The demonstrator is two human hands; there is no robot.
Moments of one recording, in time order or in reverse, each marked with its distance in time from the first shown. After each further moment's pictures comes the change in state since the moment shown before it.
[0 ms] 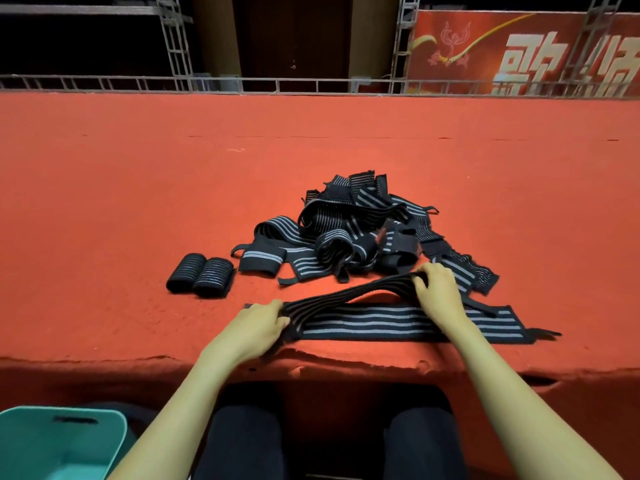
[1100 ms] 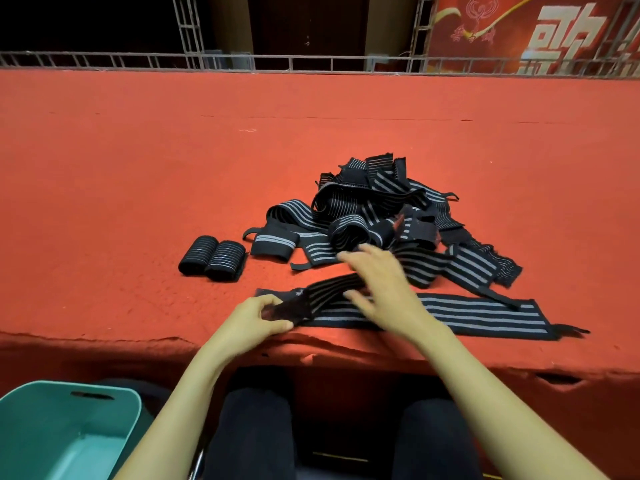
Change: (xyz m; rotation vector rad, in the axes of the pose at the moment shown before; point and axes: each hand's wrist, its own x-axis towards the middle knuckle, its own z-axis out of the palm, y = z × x) left_hand -0.004 -0.040 0.021 -0.591 0.060 -0.013; right_hand -0.042 -0.093 0.022 -0.019 -0.103 -0.713
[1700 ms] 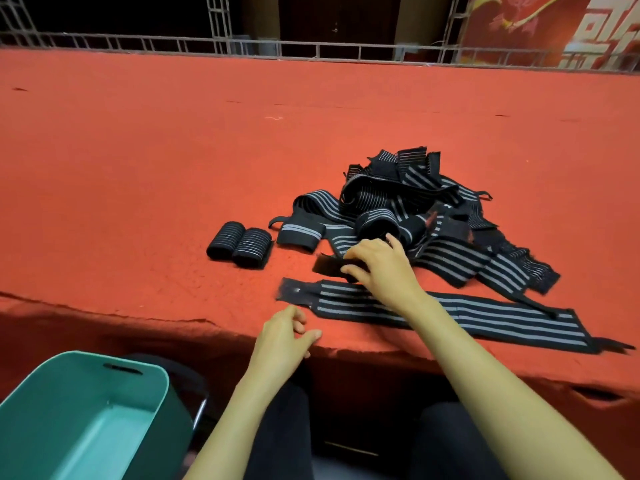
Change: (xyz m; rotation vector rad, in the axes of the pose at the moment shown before) left_hand -0.029 -0.009 0.040 0.033 0.249 -0.125; right_hand 0.050 -0.022 0.026 -0.010 -0.063 0.104
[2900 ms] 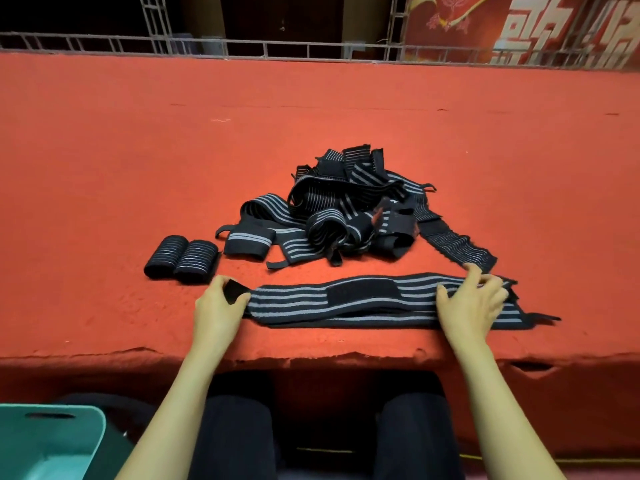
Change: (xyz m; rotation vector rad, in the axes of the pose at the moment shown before) left_hand 0.062 0.011 -0.010 -0.010 0.292 0.027; right_hand -0.121 0.117 -0.038 -0.165 0.378 1.022
